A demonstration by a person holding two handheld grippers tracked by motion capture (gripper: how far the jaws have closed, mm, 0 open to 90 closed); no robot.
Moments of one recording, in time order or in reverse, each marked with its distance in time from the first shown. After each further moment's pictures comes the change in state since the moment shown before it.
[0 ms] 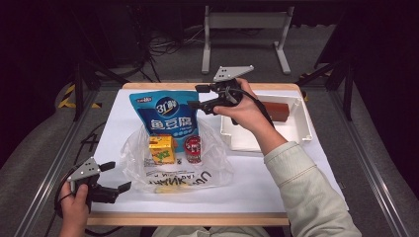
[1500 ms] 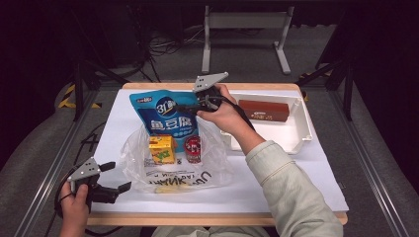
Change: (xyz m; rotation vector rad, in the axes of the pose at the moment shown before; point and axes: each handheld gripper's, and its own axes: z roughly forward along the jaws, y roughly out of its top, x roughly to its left) left arm 0.000 -0.001 0.000 0.001 0.004 -0.002; right arm 0.008 -0.009 0.050 0.087 0.085 -0.104
